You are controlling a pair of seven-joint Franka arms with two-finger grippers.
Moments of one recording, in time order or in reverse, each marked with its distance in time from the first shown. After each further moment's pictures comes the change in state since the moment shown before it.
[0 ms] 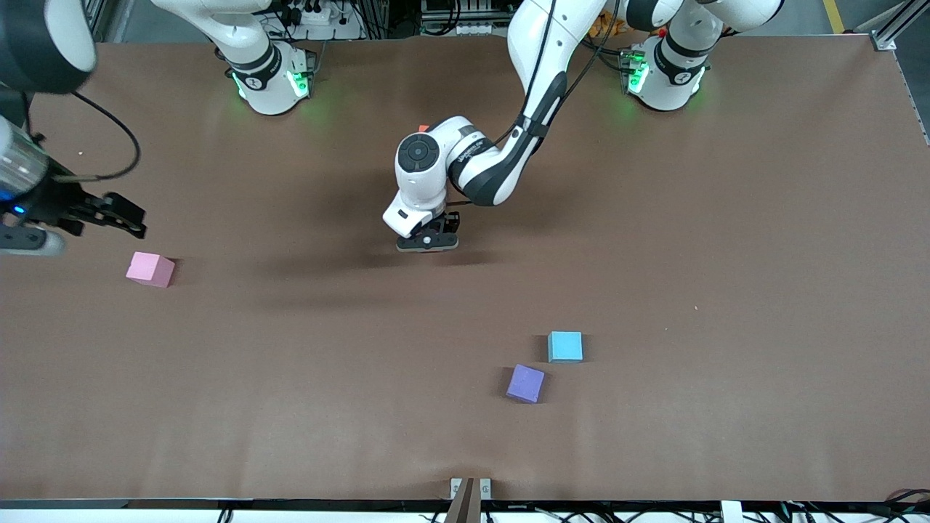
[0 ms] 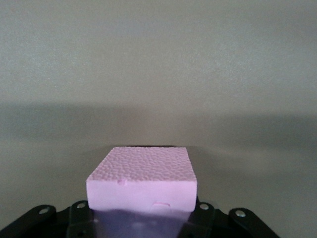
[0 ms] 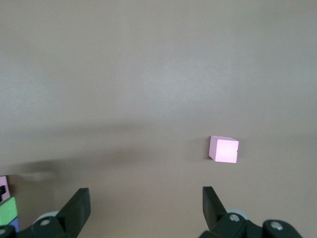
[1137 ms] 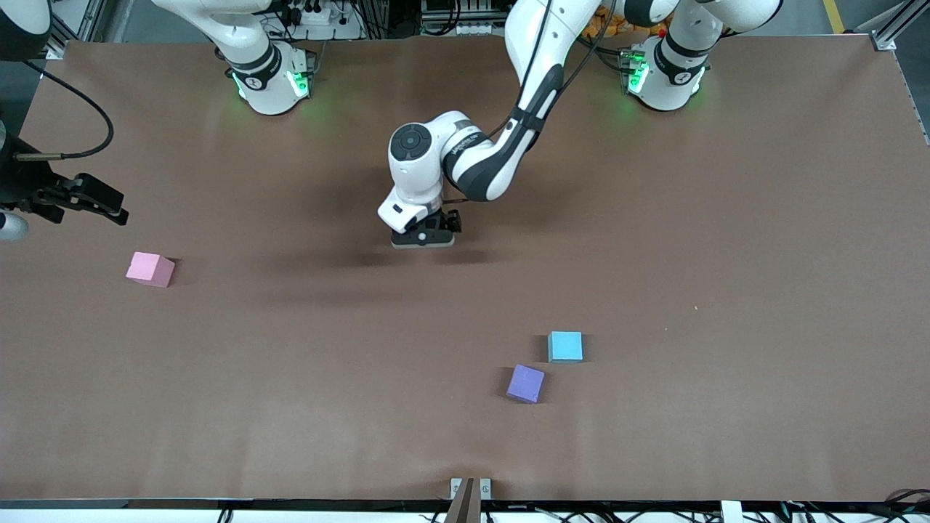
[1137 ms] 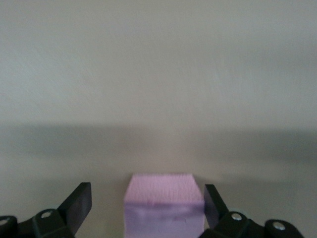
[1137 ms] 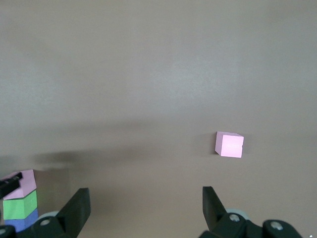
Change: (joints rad) left arm -0.023 -0.023 0.069 0.014 0.074 -0.014 -0.022; right arm -0.013 0.020 0.004 0.066 0.047 -0.059 -0.011
